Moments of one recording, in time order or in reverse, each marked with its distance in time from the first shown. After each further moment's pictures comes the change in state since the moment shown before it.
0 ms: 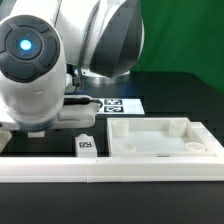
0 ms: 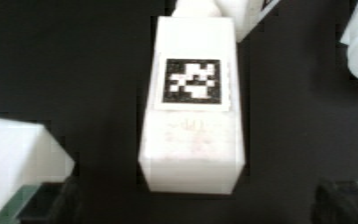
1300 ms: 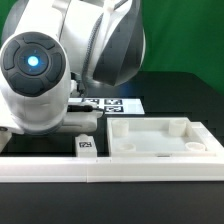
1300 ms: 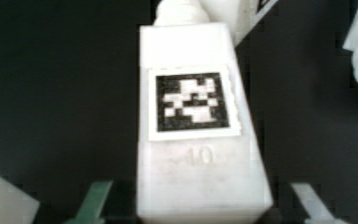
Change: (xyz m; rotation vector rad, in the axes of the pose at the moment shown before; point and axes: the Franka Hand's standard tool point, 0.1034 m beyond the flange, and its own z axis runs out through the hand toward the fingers) arm -0.003 -0.005 0.018 0.009 -0.037 0.043
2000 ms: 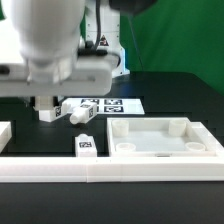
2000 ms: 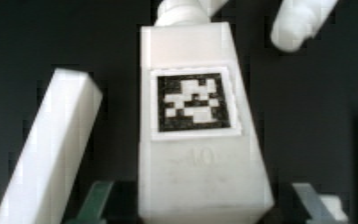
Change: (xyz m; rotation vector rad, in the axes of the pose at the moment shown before) arm -0.028 -0.010 -0.102 -0.022 0.235 -0.051
